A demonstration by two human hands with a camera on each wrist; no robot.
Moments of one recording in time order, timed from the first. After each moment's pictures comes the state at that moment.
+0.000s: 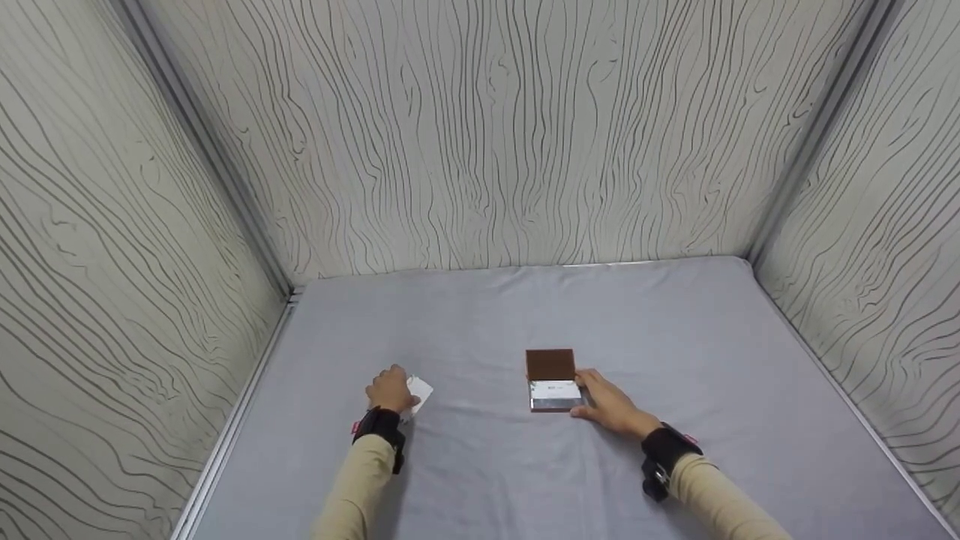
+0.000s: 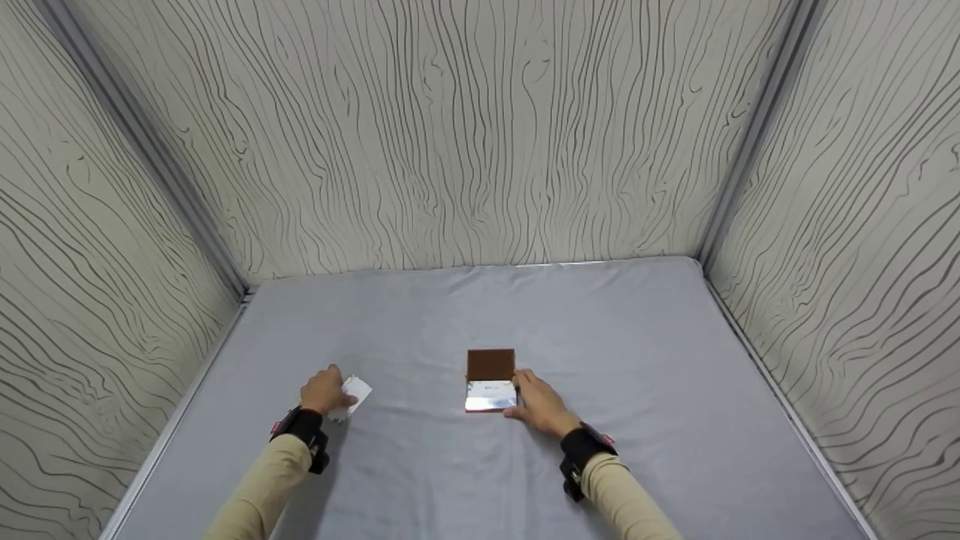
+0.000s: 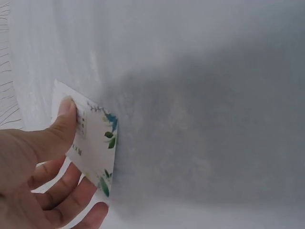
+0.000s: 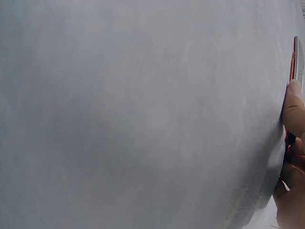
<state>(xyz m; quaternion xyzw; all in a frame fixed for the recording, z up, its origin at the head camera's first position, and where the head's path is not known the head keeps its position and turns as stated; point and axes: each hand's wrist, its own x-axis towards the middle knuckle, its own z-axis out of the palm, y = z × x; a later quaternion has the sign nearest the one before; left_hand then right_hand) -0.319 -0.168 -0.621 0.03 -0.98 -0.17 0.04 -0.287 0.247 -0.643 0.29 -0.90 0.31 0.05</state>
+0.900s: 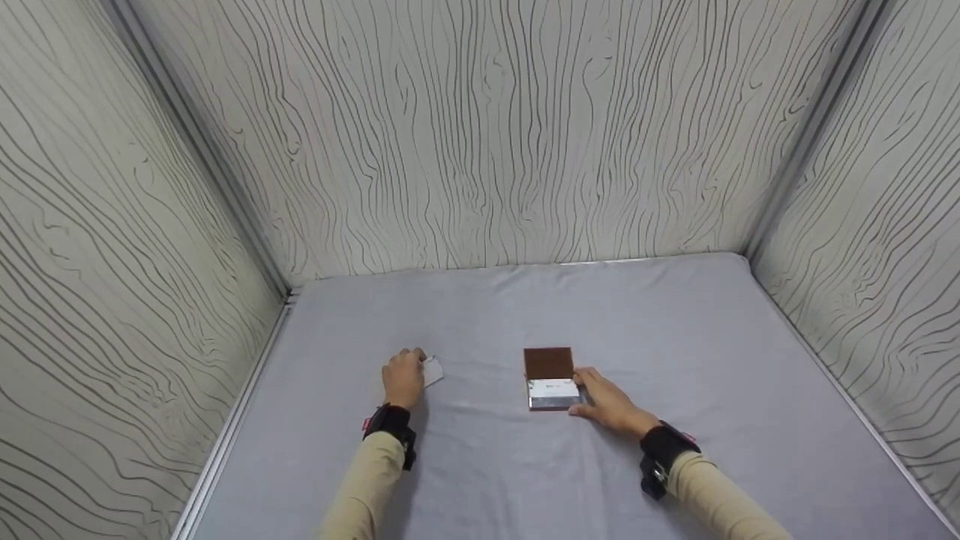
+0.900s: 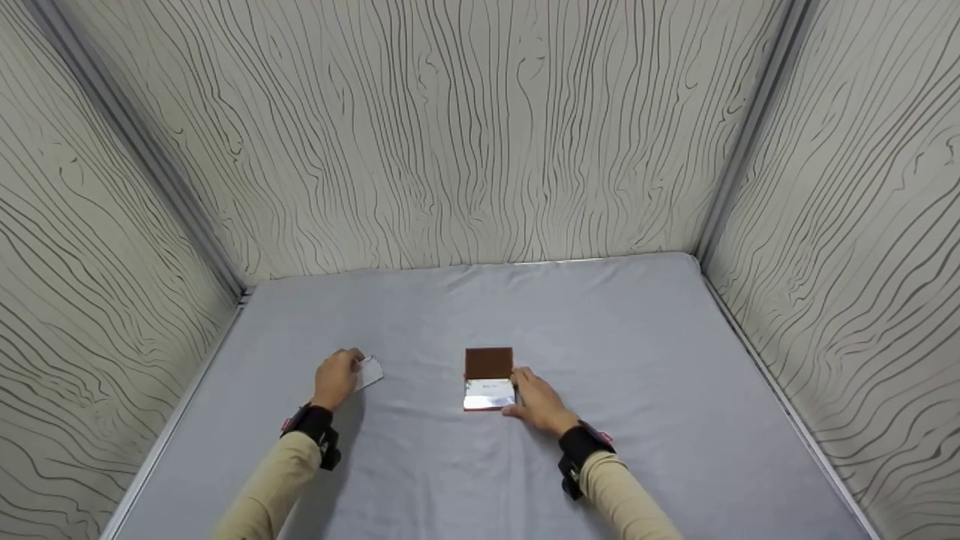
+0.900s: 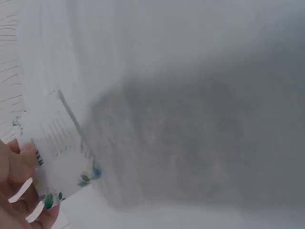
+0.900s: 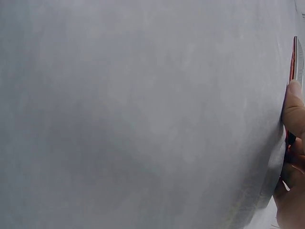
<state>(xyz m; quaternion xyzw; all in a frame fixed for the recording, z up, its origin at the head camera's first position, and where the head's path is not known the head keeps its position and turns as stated) -0.332 -0.141 -0.615 -0.06 -0.95 -0.20 0.22 -0.286 0.245 -0.645 0.30 -0.90 0.31 0.07</state>
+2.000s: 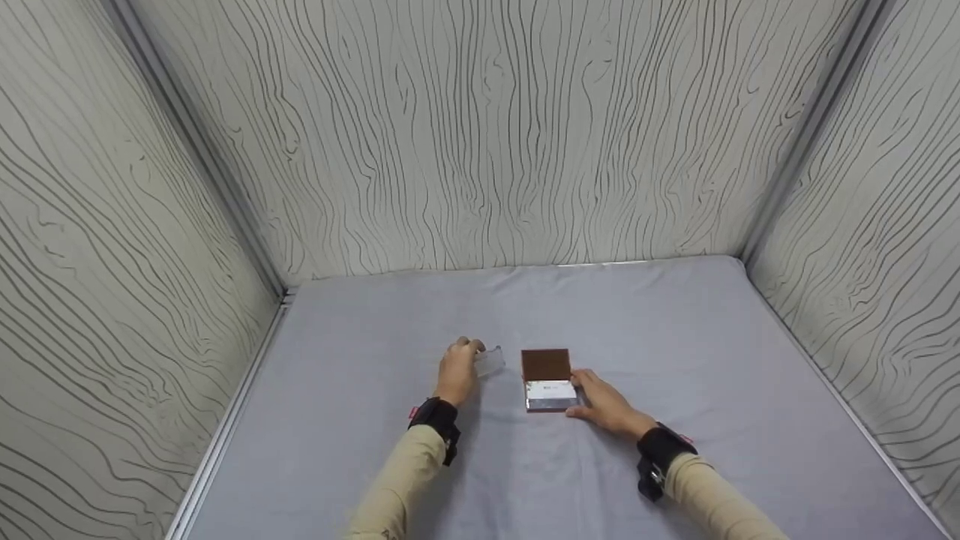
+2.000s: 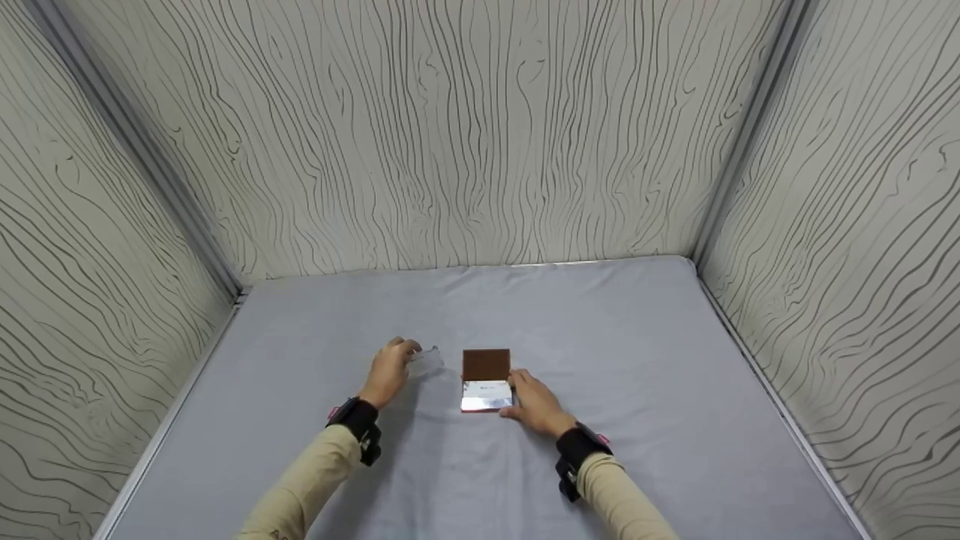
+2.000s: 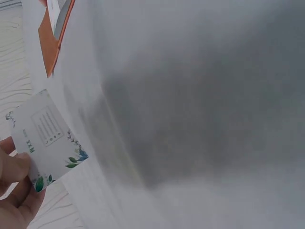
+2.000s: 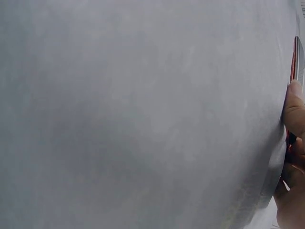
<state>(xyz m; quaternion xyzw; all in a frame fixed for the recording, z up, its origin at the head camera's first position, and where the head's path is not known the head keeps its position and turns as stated) -0.336 -0.053 -0.604 -0.19 -0.92 -0.26 0.22 -0.284 0.244 -0.641 0.27 -0.91 0.31 0.04</state>
